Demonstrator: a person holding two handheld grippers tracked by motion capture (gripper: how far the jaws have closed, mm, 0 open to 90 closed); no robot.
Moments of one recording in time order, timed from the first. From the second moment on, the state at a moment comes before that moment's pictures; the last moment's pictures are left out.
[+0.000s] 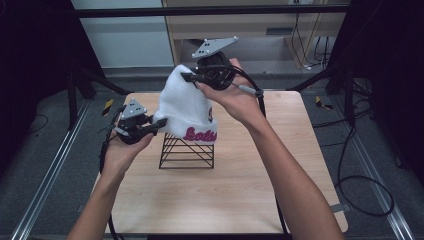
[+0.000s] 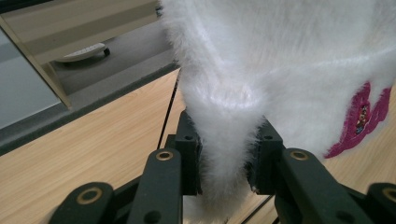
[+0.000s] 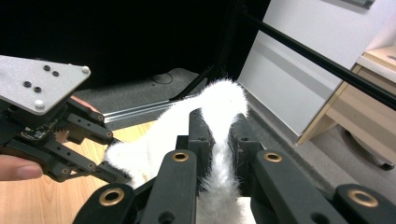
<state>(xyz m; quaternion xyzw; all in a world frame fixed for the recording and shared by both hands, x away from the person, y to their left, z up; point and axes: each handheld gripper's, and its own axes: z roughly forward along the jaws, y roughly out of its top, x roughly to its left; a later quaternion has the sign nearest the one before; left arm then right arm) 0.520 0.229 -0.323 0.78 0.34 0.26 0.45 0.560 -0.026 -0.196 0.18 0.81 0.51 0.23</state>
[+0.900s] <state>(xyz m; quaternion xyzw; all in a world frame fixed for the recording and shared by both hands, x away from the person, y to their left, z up) 0.513 0.241 -0.358 0.78 0.36 0.26 0.44 0.560 -0.020 -0.226 0.17 0.83 0.49 0.22</state>
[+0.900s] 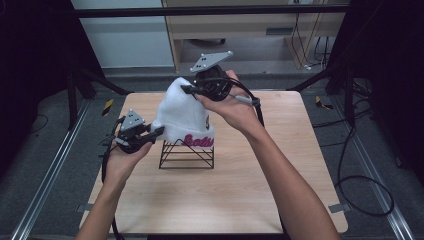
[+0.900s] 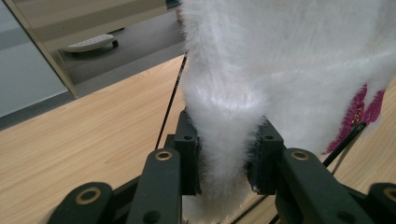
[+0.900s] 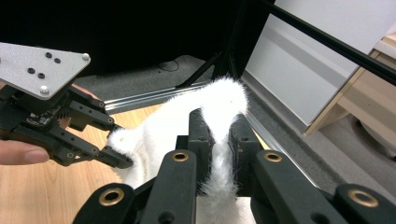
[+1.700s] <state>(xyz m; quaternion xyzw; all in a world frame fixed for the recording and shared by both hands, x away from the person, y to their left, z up) 0.507 0.248 -0.367 0.78 0.36 0.26 0.44 0.553 -0.014 -0.229 0.16 0.83 0.49 0.21</state>
